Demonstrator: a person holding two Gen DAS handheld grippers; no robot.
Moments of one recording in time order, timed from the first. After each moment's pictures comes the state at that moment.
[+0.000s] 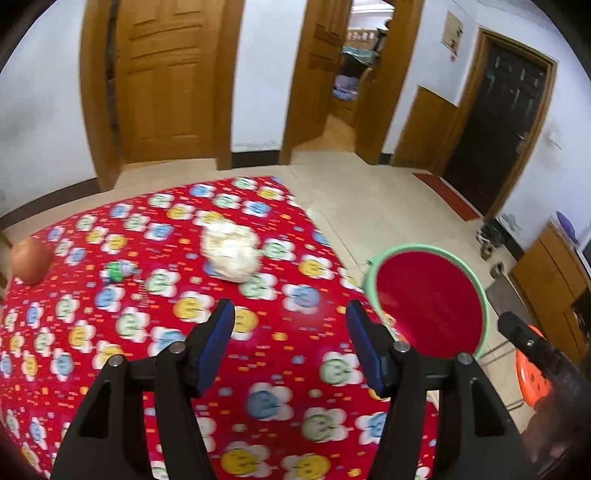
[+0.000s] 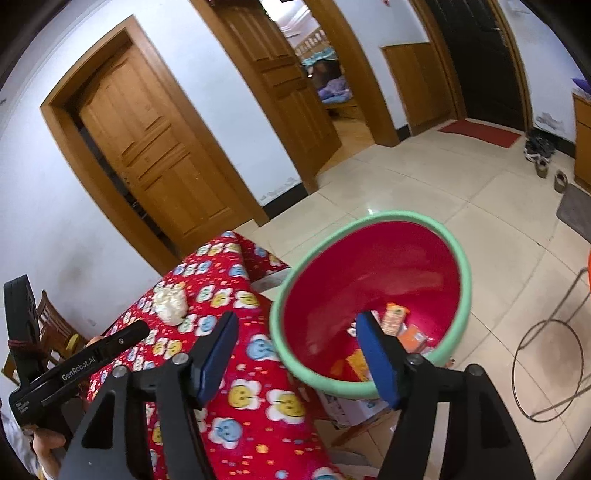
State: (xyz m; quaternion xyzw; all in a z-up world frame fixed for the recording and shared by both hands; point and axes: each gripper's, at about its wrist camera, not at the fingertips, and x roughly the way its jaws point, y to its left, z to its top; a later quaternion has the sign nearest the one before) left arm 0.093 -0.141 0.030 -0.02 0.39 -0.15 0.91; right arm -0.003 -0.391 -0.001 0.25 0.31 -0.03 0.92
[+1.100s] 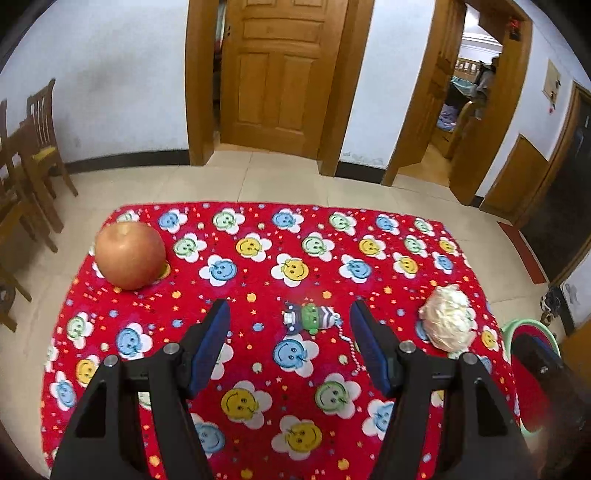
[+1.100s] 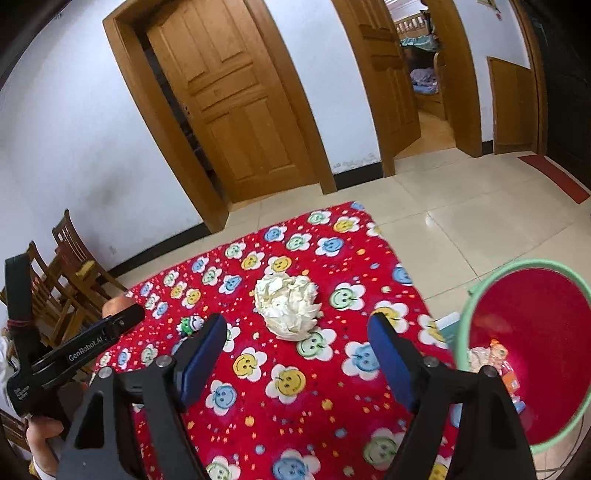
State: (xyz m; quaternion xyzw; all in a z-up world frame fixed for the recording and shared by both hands) left arm 0.182 0.026 -0.004 -0.09 0.40 0.01 0.91; right arm 0.141 -0.221 -0.002 0.14 0.36 0.07 0.92
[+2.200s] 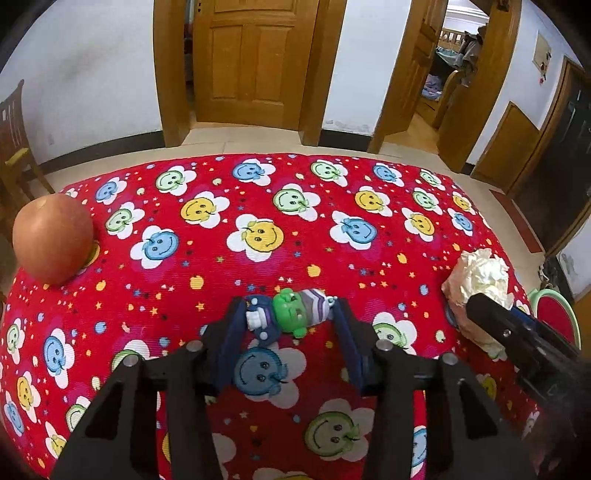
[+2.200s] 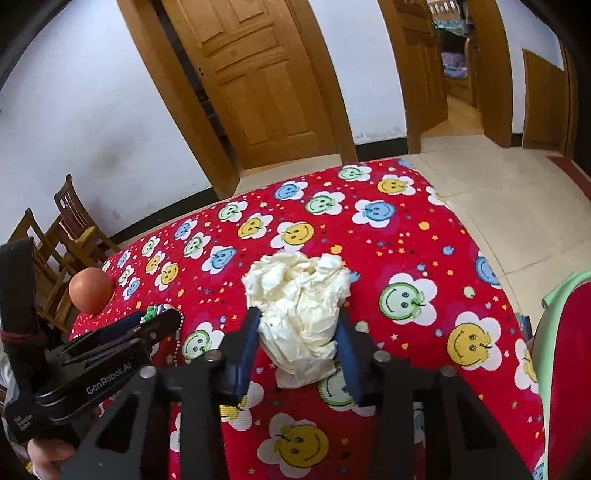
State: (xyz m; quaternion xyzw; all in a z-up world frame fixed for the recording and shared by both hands) left arm 0.216 -0.007 -0.067 -0.06 0.44 -0.03 0.89; right arm 0.198 -0.188 -0.057 0.11 0.40 0.12 0.90
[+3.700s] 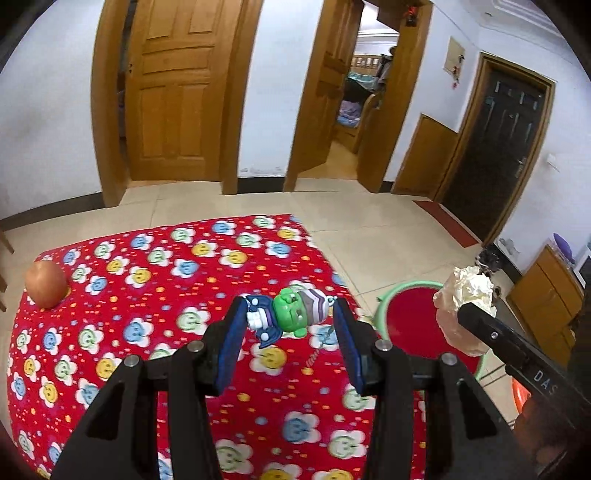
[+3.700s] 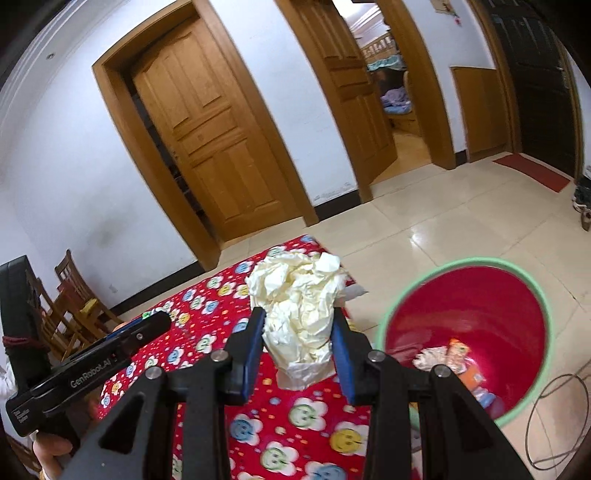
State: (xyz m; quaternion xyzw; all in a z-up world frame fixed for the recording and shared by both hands) left arm 0.099 -0.119 0.056 -0.04 0.35 -0.16 0.92; right arm 0.056 -0.317 0.030 0.20 0.29 0.03 0.94
